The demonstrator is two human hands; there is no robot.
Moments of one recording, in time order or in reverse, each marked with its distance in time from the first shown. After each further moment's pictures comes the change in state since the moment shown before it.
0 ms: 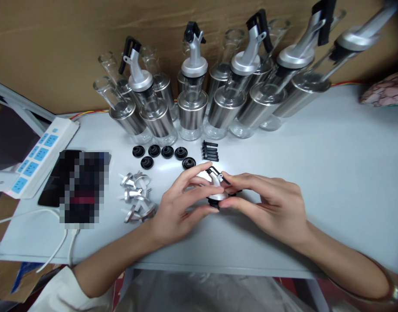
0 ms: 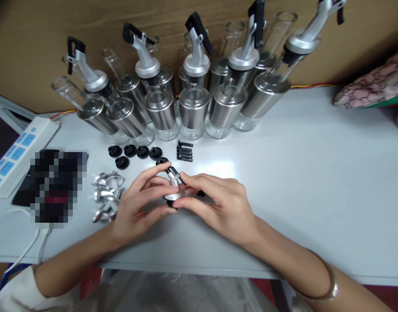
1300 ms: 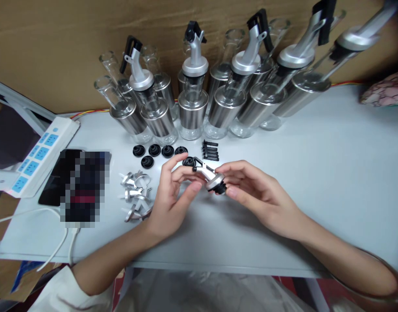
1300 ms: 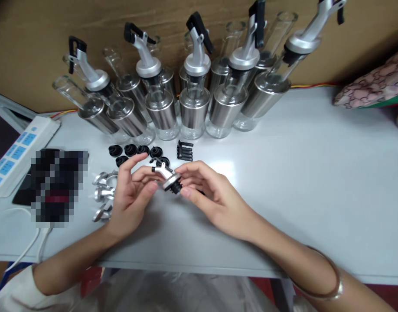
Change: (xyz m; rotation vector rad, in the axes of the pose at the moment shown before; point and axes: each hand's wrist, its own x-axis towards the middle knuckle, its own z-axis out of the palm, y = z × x) left_hand 0.001 0.001 0.006 -0.374 0.268 -0.329; right_hand 0.006 0.000 0.001 0.550 -0.179 0.472
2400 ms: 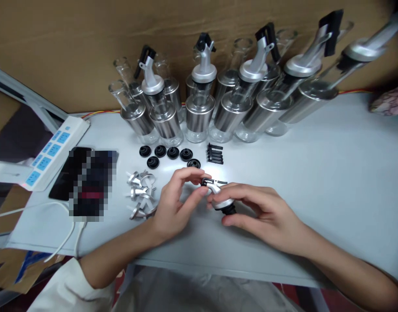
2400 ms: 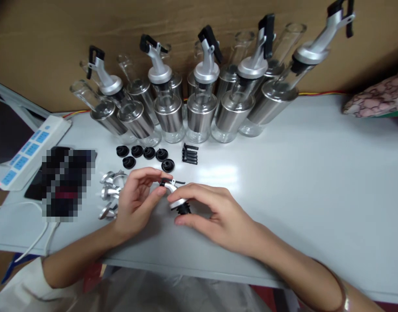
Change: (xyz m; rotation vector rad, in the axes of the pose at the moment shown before) left_hand -0.006 -0.004 -0.001 0.079 -0.001 0.085; right_hand -0.009 -0.002 -0.002 -0.225 -0.172 -0.226
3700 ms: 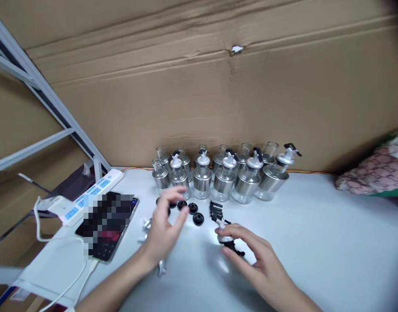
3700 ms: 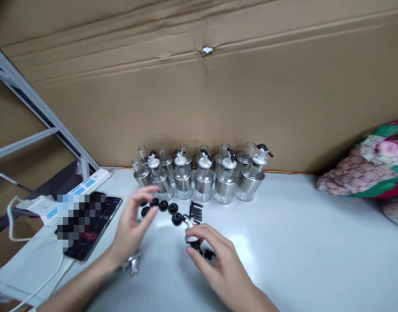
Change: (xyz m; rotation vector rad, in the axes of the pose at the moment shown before) left_hand 0.038 0.037 -0.035 0.366 0.241 0.153; right_hand 0.005 -0.006 0.002 -0.330 0.285 -0.122
